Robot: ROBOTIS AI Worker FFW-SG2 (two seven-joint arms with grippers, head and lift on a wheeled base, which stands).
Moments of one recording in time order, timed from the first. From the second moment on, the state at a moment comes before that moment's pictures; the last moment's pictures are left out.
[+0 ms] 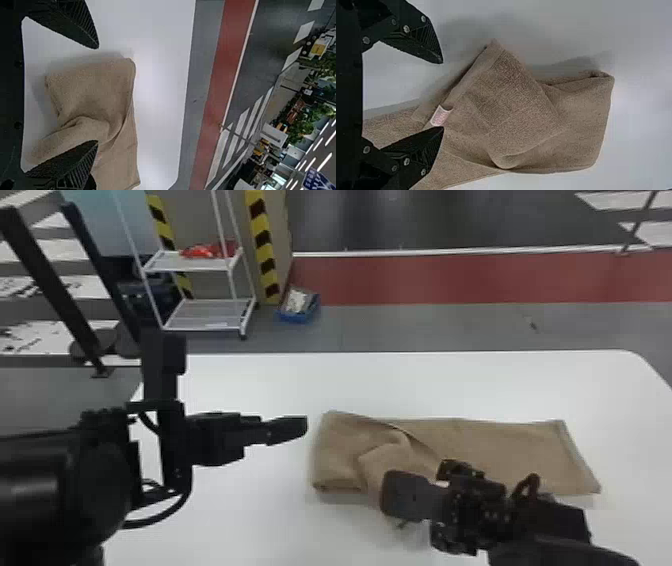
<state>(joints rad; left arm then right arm) -0.03 0.00 0.15 -2.37 -0.05 1.56 -0.69 0.12 -0.12 0.51 -2.00 1.46 0.67 1.20</state>
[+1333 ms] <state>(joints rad) -0.04 0.00 0.16 -2.35 -0.05 1.56 -0.70 0.06 -0.10 0.47 -2.08 1.40 0.68 1.21</state>
